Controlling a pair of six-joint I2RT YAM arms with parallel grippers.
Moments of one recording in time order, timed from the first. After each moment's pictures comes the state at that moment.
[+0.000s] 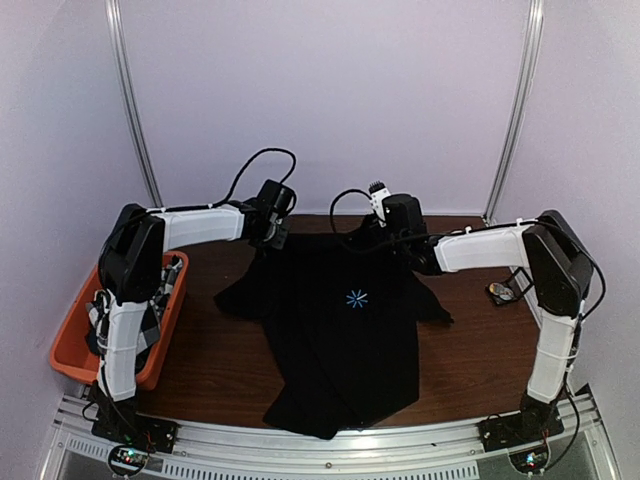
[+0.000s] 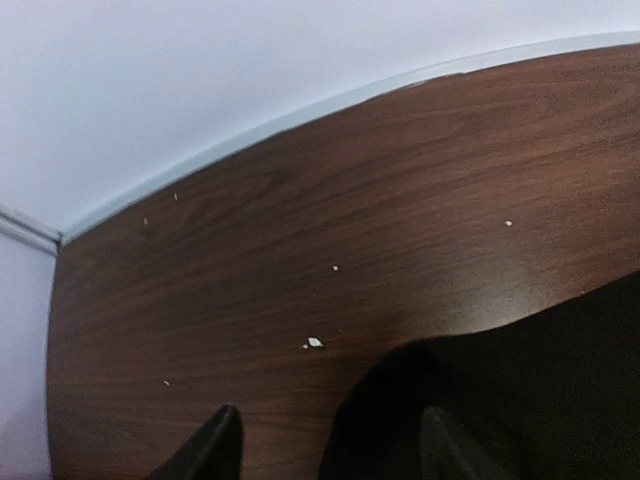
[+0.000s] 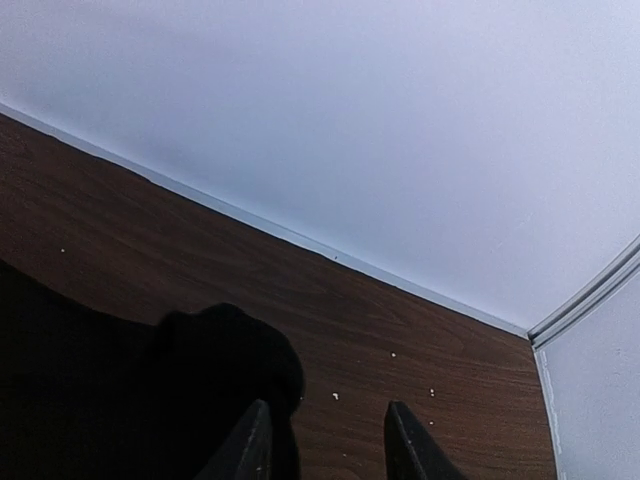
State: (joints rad) left arm -0.61 2.18 1.75 -0.35 -0.52 -0.08; right arm 0.64 1.92 1.25 0.33 0.62 -0.21
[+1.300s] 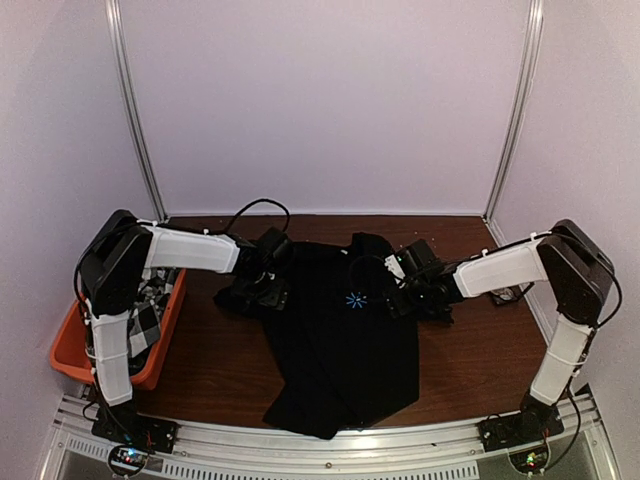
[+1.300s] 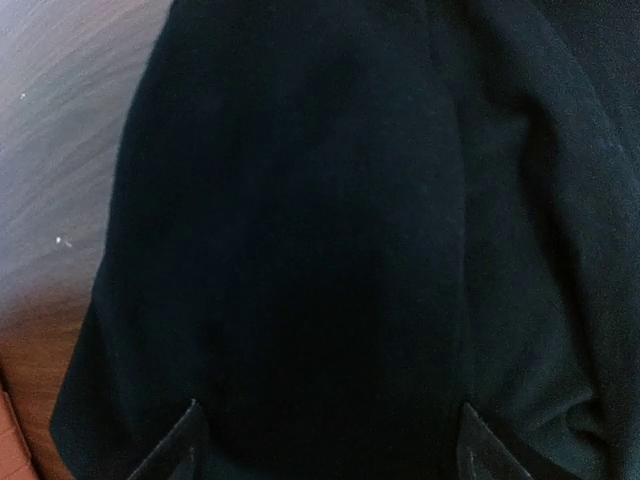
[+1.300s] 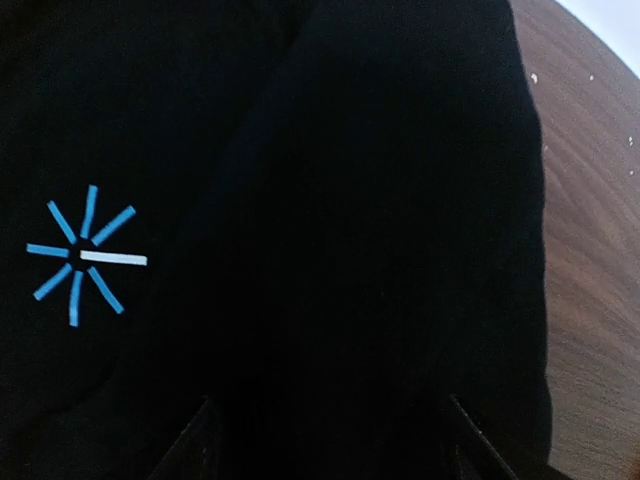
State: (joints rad) left arm -0.73 2.03 1.37 -0.57 -0.33 -0.41; right arm 0.63 1.78 0.95 -0.06 0.25 0.05
